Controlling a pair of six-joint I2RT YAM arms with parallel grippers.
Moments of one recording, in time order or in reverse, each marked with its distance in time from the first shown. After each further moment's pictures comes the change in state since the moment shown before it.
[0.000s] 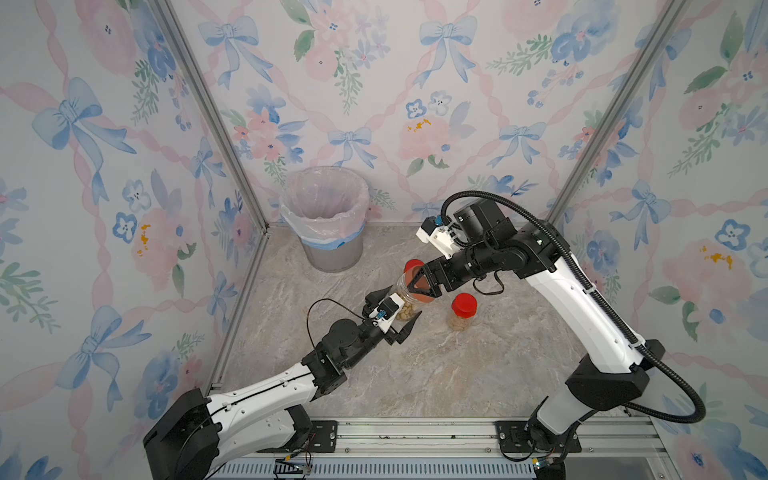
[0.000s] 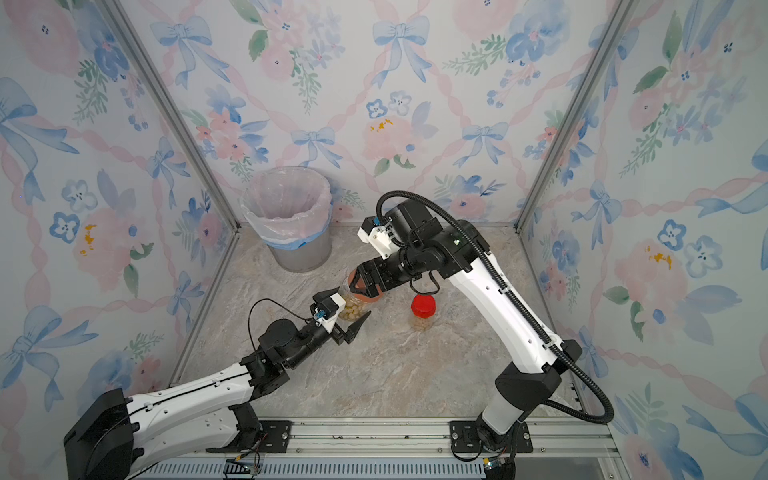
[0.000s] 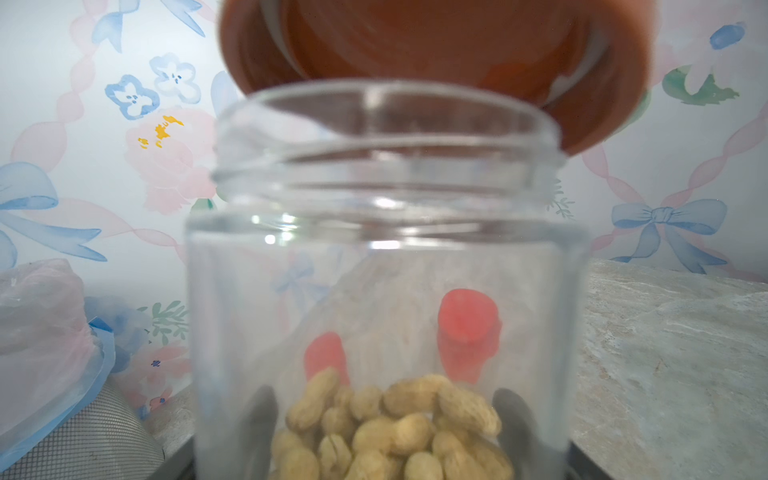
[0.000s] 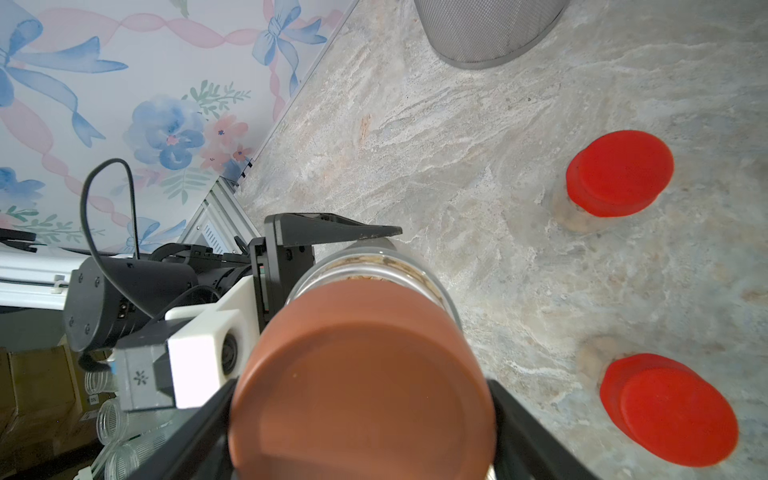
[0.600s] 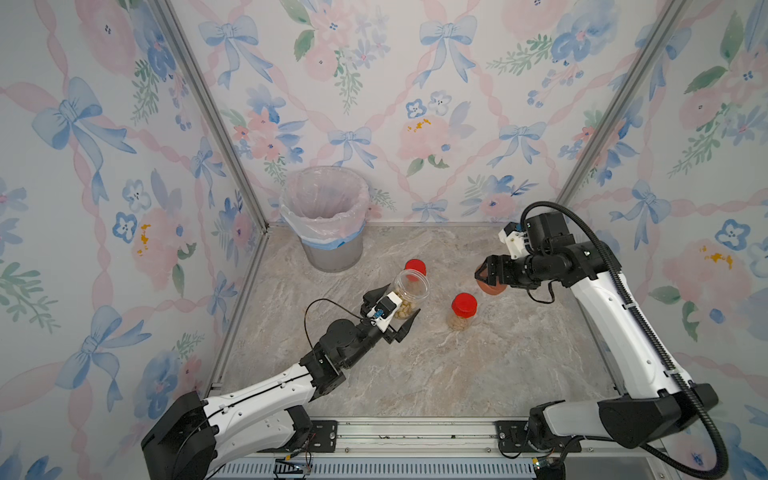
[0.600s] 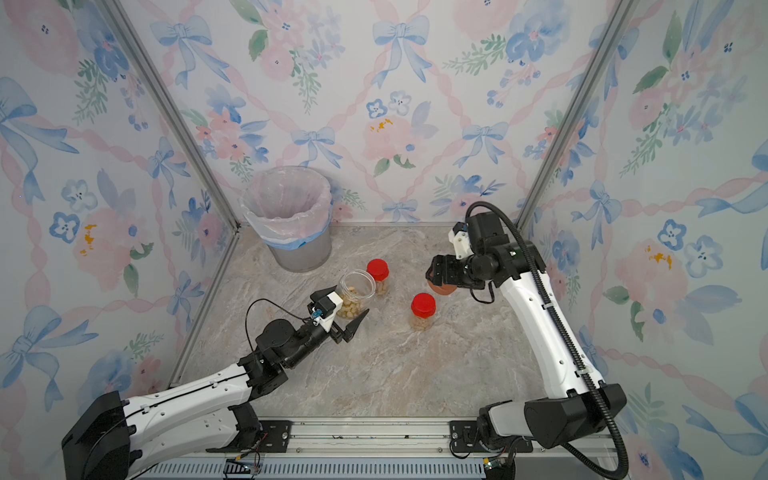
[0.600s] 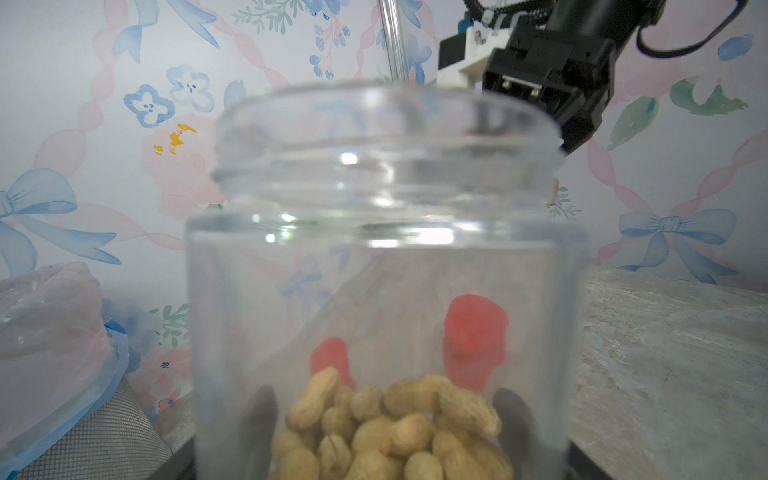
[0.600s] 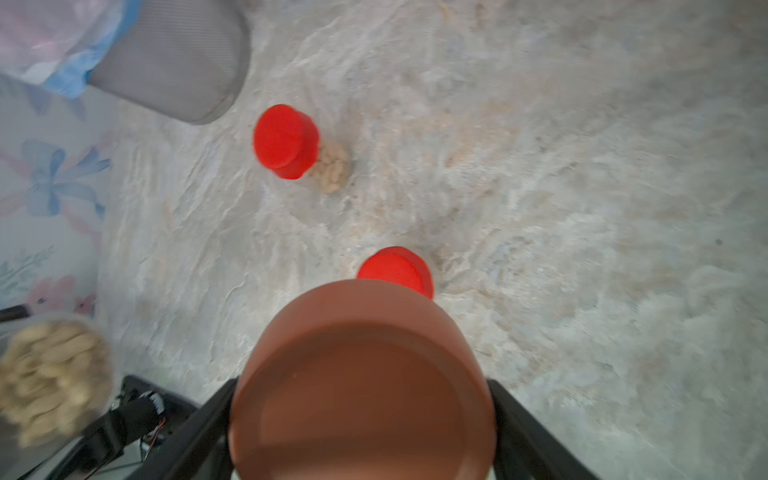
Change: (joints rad) left arm 0.006 -0.016 0.000 0.000 -0.016 0.000; right arm -0.551 -0.278 -0.566 0.149 0.165 0.056
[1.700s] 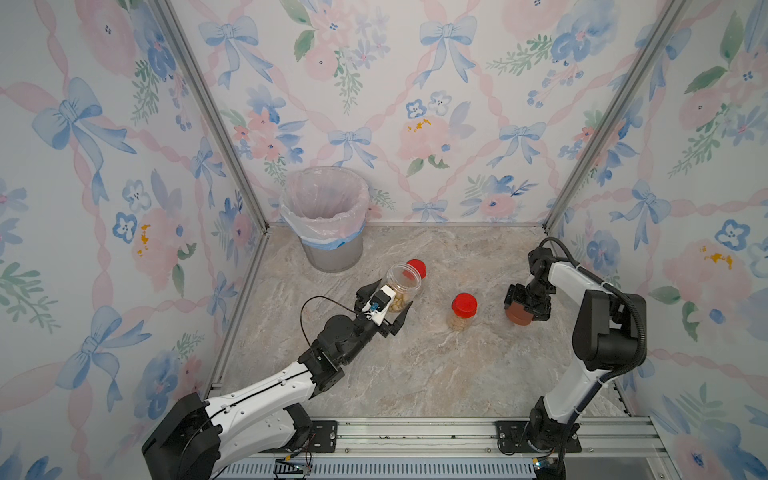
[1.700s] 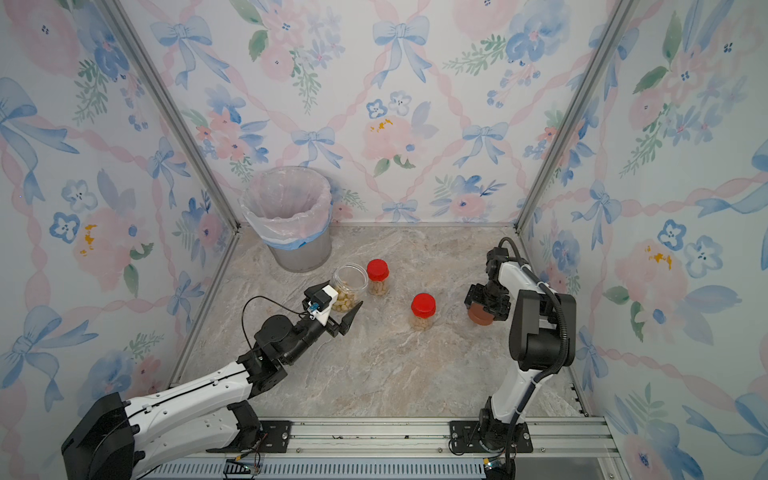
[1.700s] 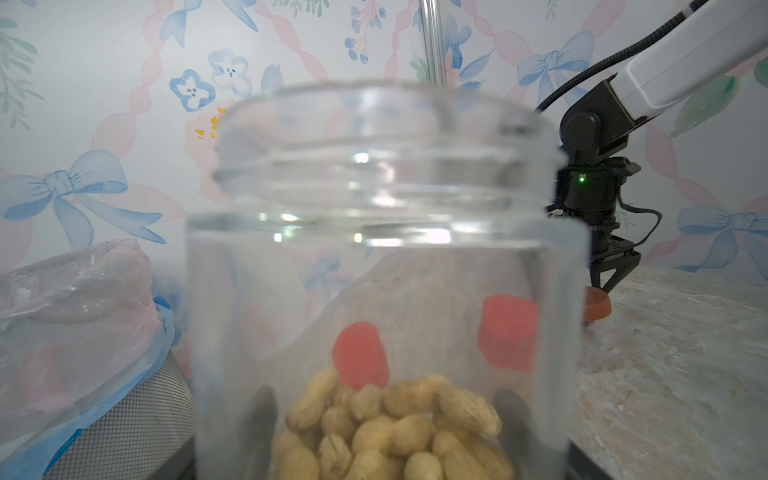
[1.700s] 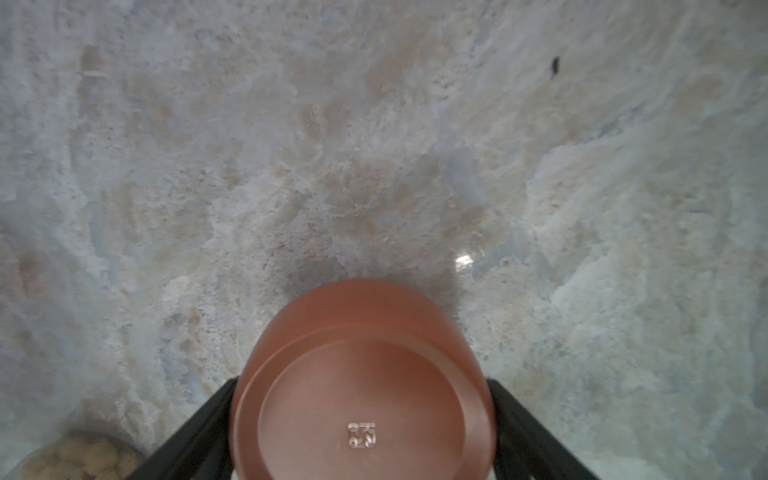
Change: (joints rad) left arm 0.063 0.014 0.000 0.001 -0.024 -0.001; right arm -0.295 0.471 -0.263 0.264 0.206 0.075
